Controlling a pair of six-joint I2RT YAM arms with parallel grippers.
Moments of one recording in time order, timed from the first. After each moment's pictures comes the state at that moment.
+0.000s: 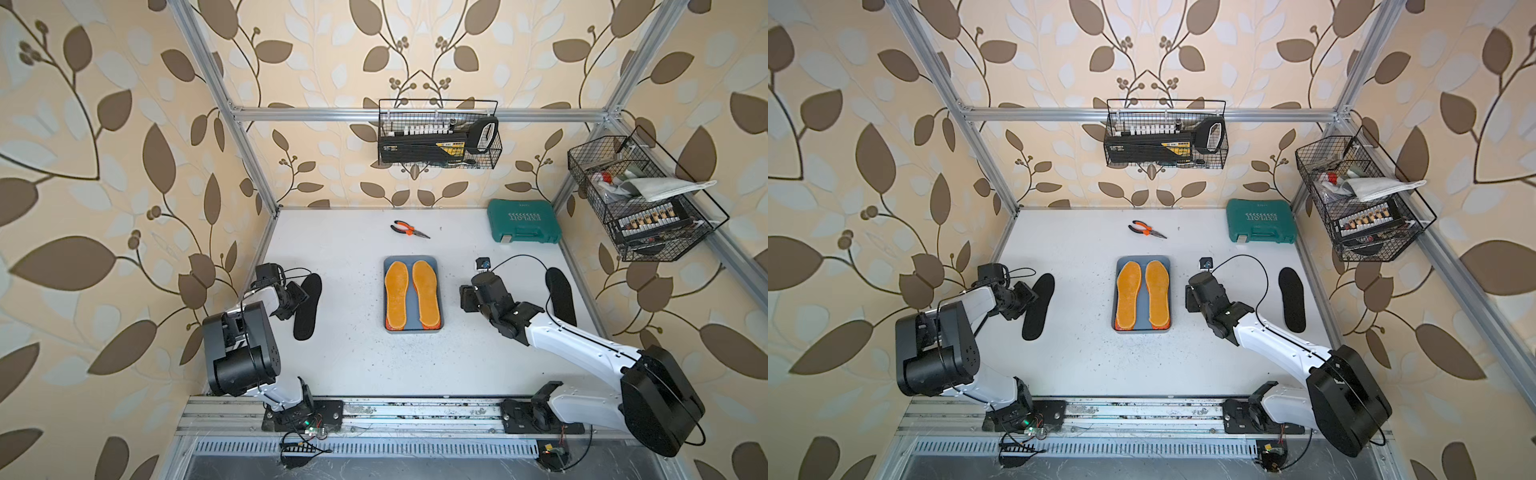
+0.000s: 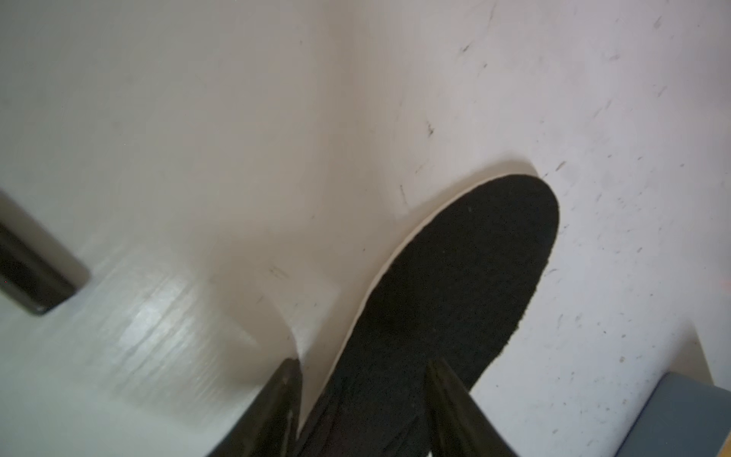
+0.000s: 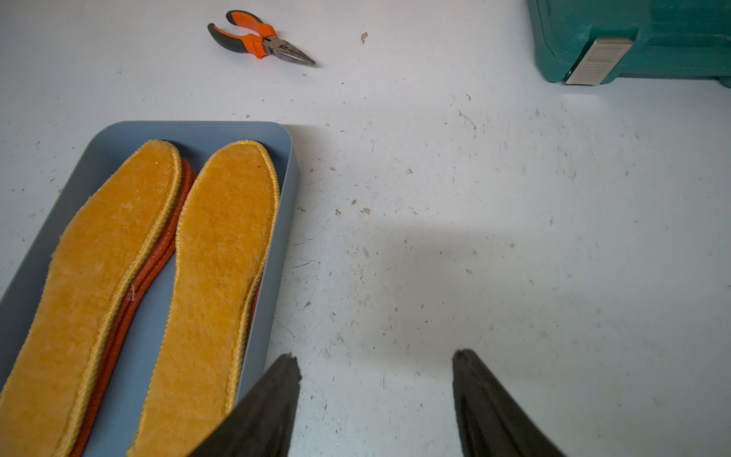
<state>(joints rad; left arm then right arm) 0.31 1.55 0.76 -0.34 0.24 -0.52 0.58 1.26 0.65 -0.15 0.39 0.43</state>
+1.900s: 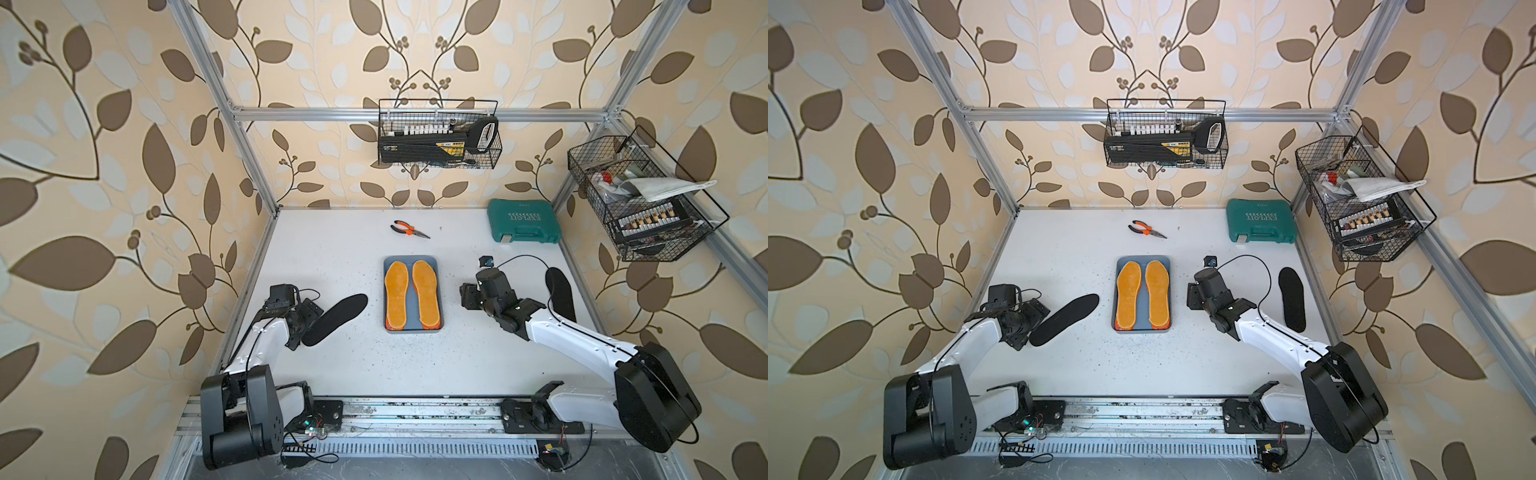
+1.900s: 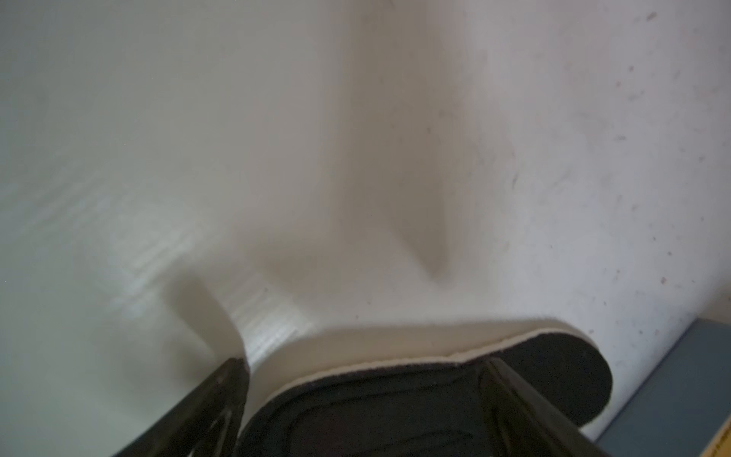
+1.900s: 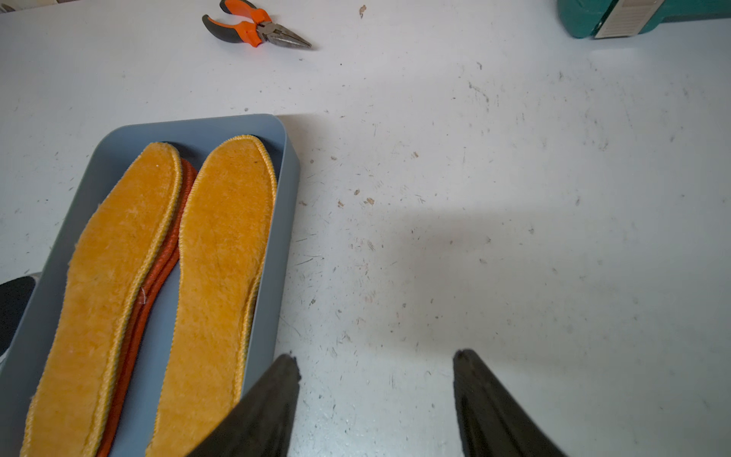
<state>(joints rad) 0.13 1.13 0.48 -0.49 0.14 -0.80 0.50 1.28 0.66 -0.15 0.27 0.47</state>
